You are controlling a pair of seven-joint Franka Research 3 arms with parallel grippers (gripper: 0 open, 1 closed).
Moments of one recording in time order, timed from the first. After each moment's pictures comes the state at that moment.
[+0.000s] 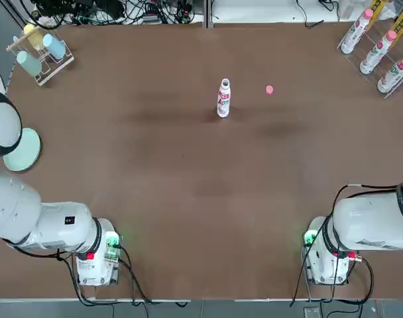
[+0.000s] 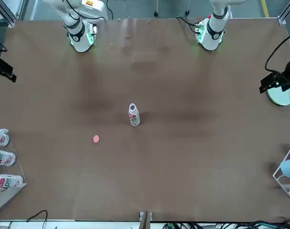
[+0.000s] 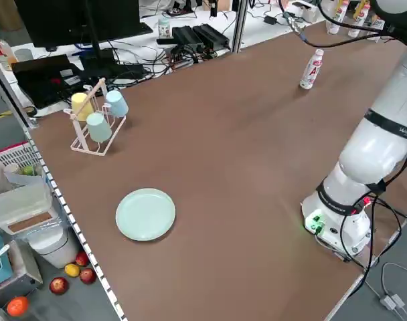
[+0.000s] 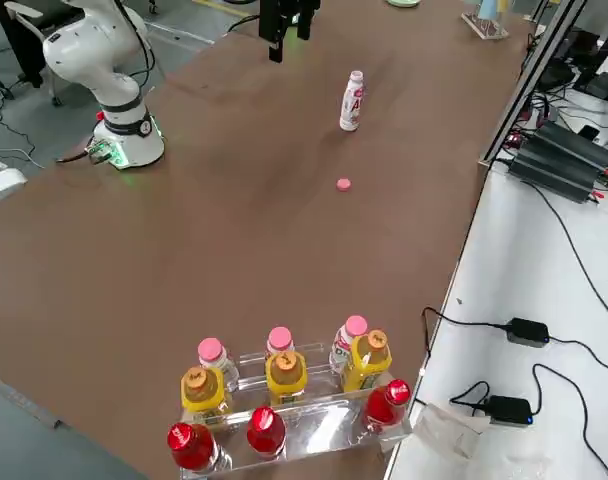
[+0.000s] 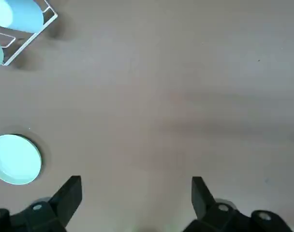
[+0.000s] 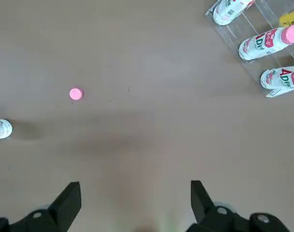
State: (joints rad) left arm 0.04 0.08 -0.04 -1.48 0.02 1.50 -0.04; right arm -0.12 0.04 0.04 -1.40 -0.01 1.40 -0.03
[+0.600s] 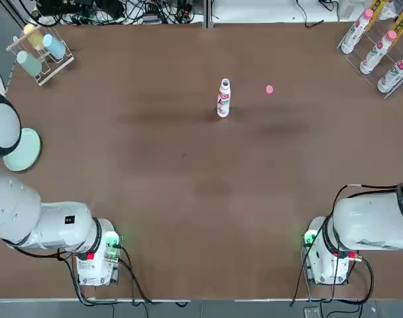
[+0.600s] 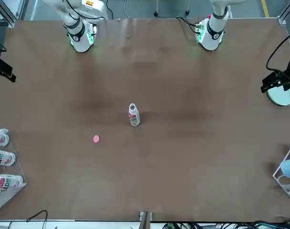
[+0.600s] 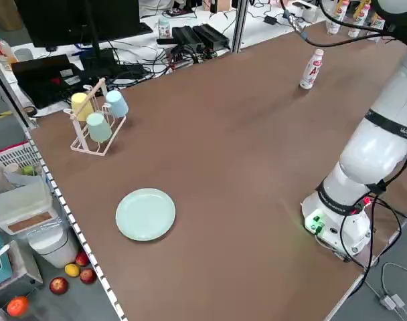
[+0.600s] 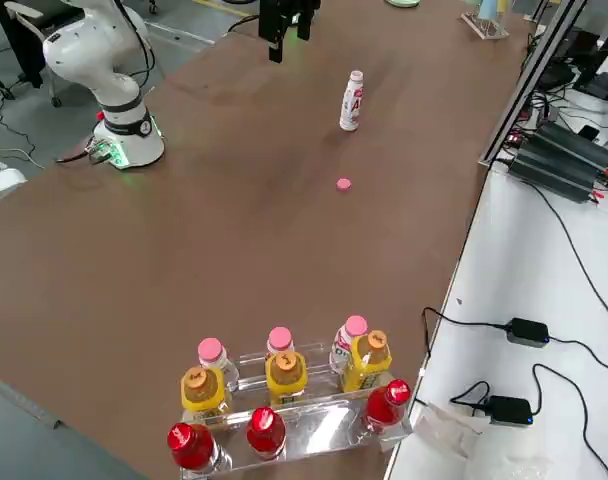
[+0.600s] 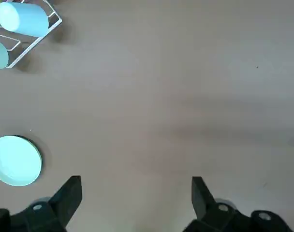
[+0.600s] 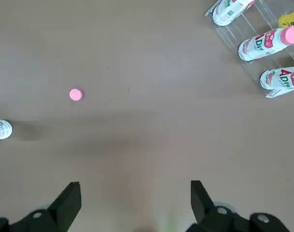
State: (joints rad) left arm 0.05 0.07 -0.05 -1.47 0.02 1.51 -0.05; right arm -0.12 0.04 0.04 -1.40 -0.01 1.41 -0.03
